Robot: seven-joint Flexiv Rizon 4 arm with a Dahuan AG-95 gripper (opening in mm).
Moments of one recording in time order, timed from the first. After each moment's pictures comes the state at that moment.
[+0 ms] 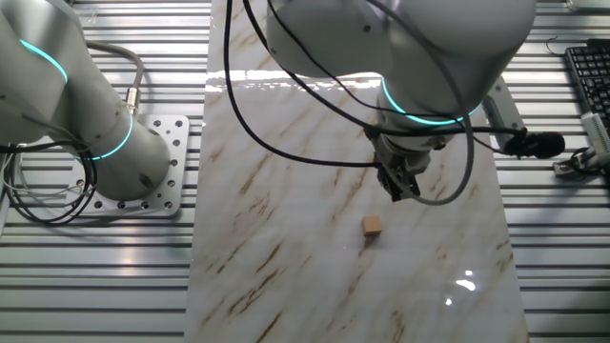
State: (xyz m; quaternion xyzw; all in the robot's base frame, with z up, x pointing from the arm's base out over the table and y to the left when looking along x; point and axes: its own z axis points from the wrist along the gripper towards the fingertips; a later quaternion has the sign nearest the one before) arm 0.491 -0.090 0.144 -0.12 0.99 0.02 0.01
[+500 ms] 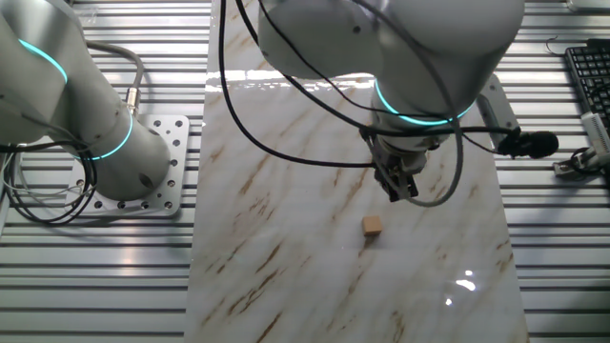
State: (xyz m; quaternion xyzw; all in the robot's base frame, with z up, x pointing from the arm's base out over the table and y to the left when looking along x) arm 0.492 -0.090 0.145 -0.11 0.99 0.02 0.03
